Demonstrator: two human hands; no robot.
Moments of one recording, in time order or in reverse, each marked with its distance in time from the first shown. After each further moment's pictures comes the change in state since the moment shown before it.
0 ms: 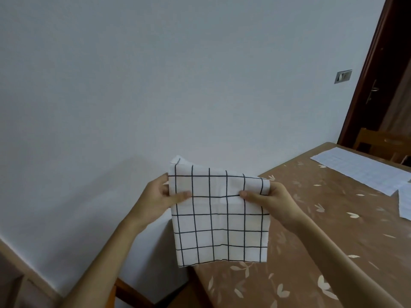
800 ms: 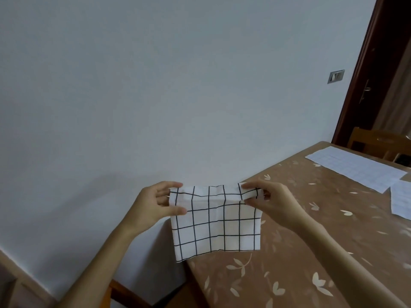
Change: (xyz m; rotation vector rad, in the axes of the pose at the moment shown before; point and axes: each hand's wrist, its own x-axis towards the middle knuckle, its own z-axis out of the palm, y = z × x) left_hand -0.008 -0.012 -0.002 0.232 -0.014 -0.005; right_hand -0.004 0.012 -0.022 -0.581 0.071 -0.147
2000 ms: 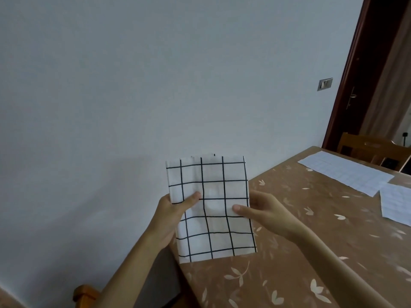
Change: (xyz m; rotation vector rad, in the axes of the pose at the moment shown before) left_hand 0.019 0.014 0.052 -0.565 0.044 -0.114; right_hand -0.003 -0.019 0.004 0.358 -0.237 0.067
